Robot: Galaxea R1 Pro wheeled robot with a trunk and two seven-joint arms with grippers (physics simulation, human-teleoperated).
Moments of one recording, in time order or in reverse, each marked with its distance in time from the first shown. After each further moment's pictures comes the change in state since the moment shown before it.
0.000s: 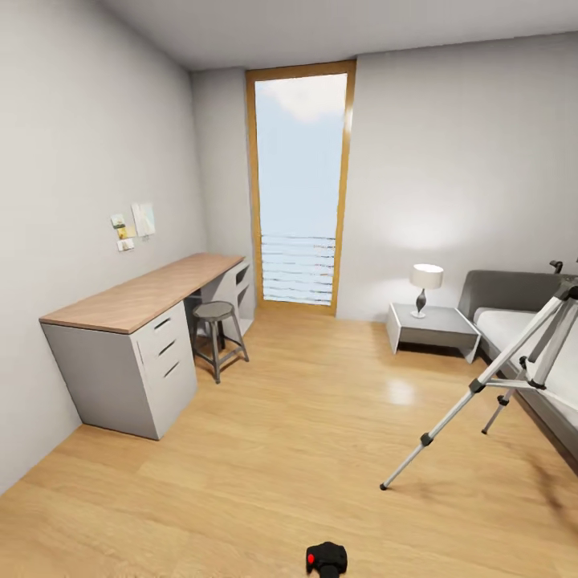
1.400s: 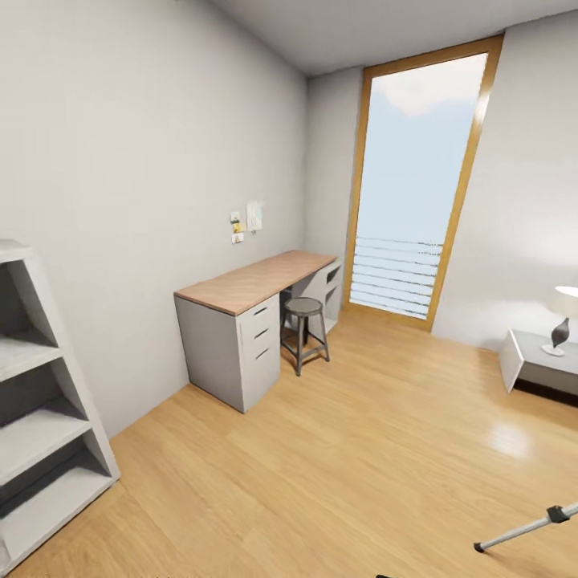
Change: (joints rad) left arm 0.000 0.000 0.000 0.003 0.003 -0.020 0.000; right arm 0.000 0.001 -0.002 0.000 0.011 -0.003 0.000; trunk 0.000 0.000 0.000
